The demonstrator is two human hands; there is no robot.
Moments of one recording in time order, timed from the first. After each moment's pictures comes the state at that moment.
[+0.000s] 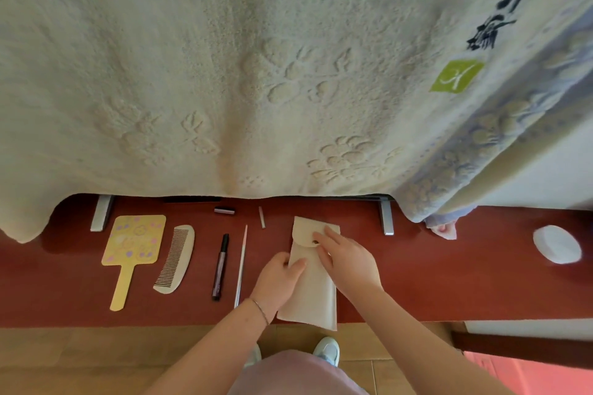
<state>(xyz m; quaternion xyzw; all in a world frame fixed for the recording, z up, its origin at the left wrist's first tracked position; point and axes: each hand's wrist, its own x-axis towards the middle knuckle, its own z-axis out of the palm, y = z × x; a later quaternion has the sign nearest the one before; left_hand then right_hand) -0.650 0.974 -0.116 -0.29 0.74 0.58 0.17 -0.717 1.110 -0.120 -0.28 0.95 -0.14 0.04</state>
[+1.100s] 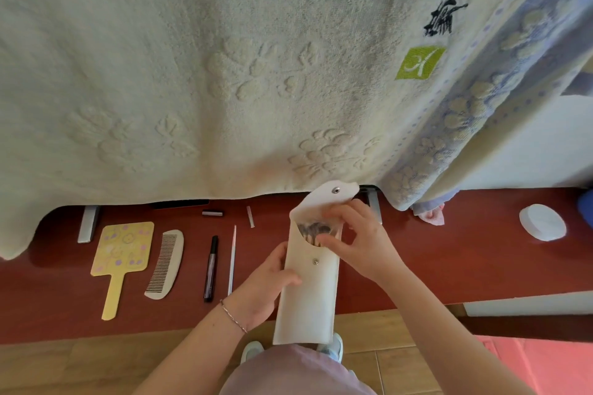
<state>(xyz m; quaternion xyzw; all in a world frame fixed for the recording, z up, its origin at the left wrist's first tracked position) -0.636 0.969 -0.079 -0.18 0.56 0.78 0.24 -0.732 1.138 -0.061 -0.25 0.88 -0.39 0.03</state>
